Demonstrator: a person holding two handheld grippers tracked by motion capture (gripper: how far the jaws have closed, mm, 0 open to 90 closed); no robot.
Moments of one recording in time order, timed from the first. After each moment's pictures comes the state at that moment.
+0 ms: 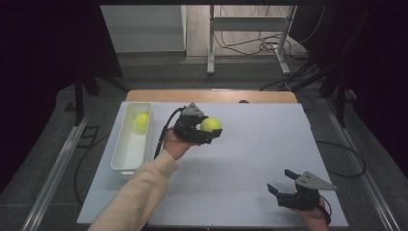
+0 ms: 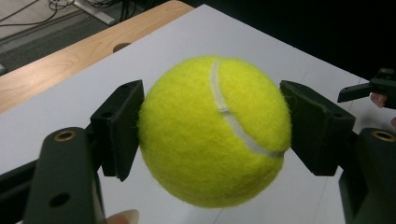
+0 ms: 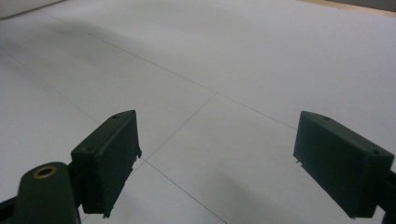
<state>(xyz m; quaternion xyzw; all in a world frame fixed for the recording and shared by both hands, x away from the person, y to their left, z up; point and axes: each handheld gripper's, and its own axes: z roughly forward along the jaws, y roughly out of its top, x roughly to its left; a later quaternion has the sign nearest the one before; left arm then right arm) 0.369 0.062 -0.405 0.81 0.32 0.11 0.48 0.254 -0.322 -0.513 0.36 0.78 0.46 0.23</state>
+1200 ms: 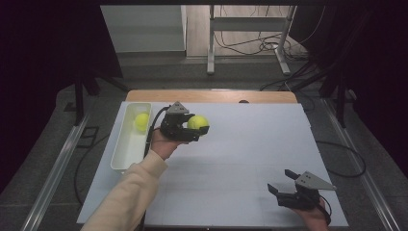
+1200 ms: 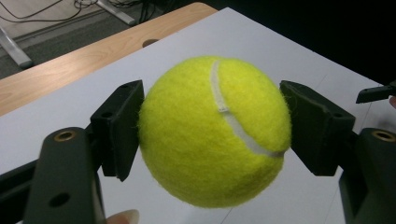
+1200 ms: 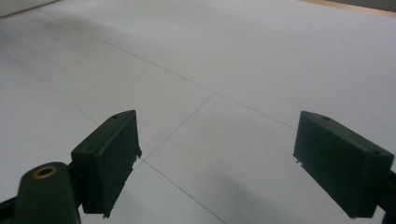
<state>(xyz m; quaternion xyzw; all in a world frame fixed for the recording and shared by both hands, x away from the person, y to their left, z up) 0.367 0.097 -0.405 0.80 0.35 0.12 0.47 0.254 -0.322 -0.513 0.36 0.78 0.46 0.23</state>
